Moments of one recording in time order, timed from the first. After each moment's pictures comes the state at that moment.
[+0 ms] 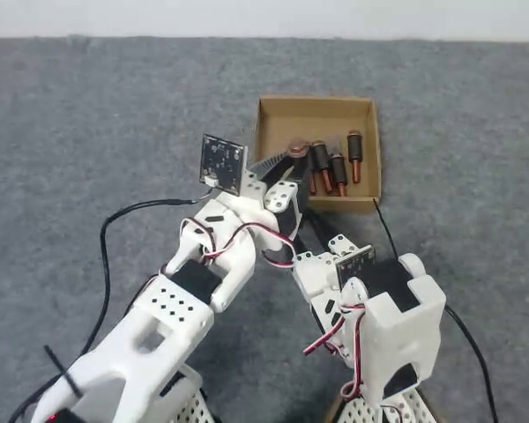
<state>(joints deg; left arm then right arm) 27.3 -40.7 65.5 3.2 22.4 -29.1 20.5 90.9 -99.0 -1.5</state>
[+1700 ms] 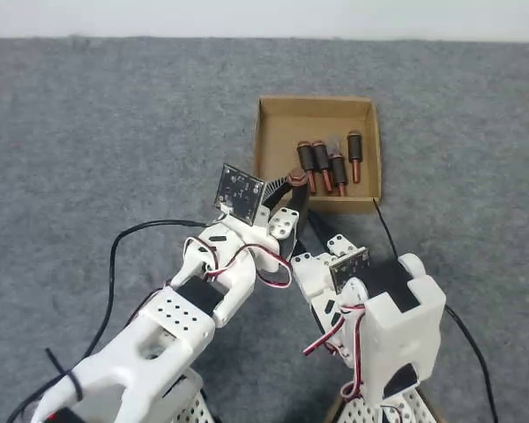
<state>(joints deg) 29.2 -40.3 75.0 -2.8 14.2 -29.3 20.1 91.2 -99.0 2.6</state>
